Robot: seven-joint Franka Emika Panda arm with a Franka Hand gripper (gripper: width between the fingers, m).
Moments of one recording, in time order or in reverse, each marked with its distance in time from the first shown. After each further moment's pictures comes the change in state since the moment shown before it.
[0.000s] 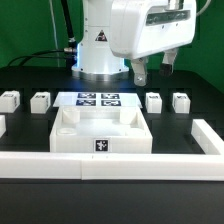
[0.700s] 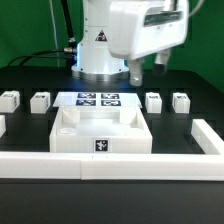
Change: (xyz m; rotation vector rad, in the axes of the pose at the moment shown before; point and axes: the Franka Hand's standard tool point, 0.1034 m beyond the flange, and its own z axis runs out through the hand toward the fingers) arm -0.050 -0.023 0.012 0.003 -0.011 -0.175
